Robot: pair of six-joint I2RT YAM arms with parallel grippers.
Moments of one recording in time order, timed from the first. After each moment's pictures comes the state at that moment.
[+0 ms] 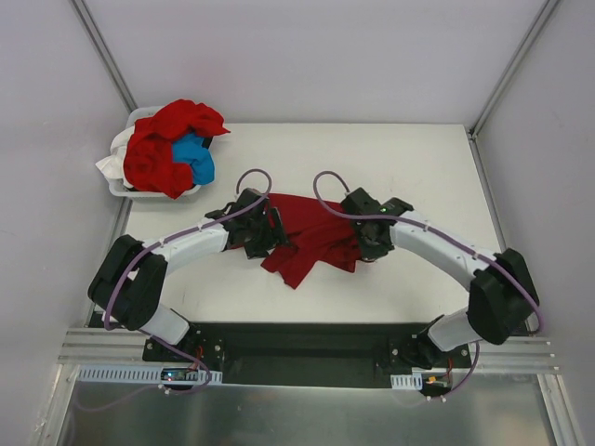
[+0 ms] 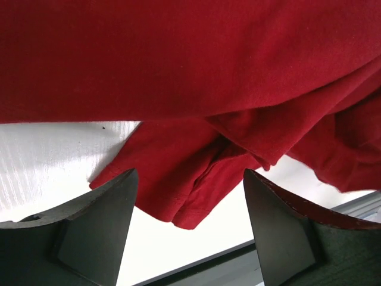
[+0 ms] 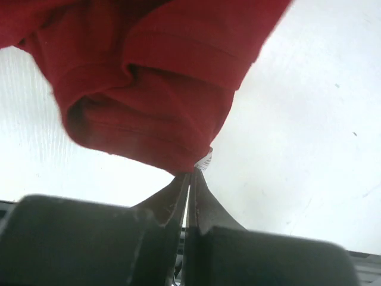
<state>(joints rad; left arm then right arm) -0.57 1.51 0.85 -0.34 0.16 -0.90 0.71 1.53 1.09 -0.93 0.29 0.36</state>
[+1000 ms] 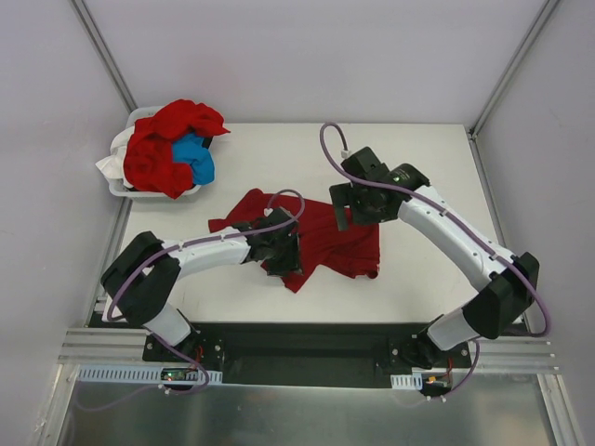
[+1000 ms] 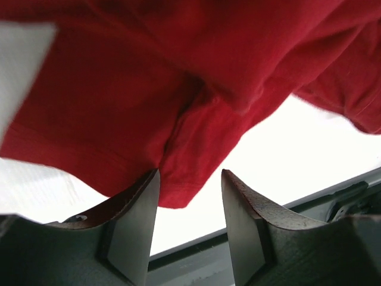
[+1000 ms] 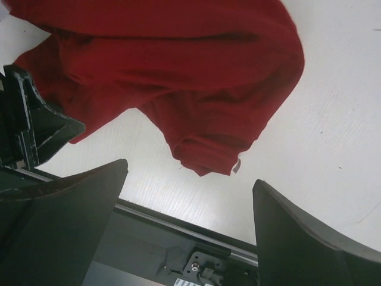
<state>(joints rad) -0.80 1.57 0.89 -0.42 0.13 -0.88 0.68 1.50 1.51 -1.13 0.21 0.36</state>
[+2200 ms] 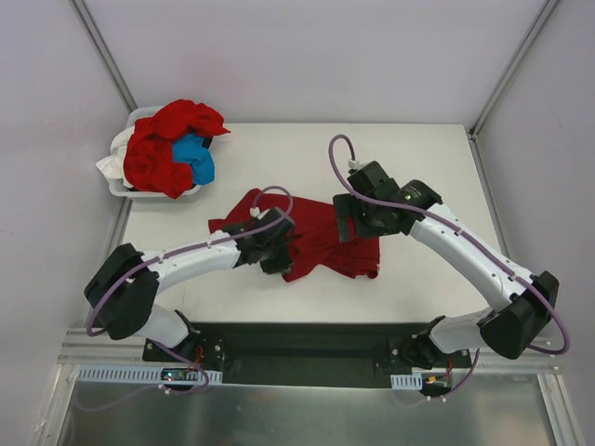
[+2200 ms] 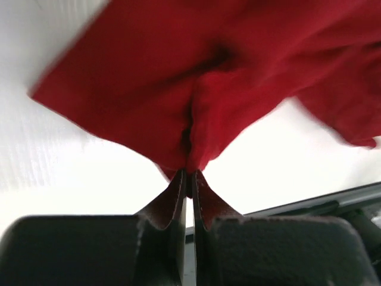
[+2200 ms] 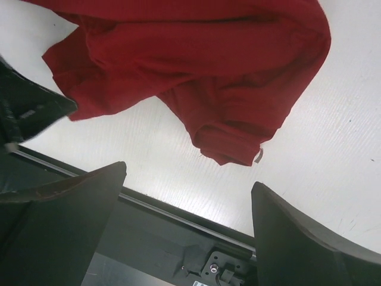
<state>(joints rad) -0.84 1.46 0.82 -0.46 0.01 -1.09 0.73 1.37 1.36 -1.07 0.16 0.46</state>
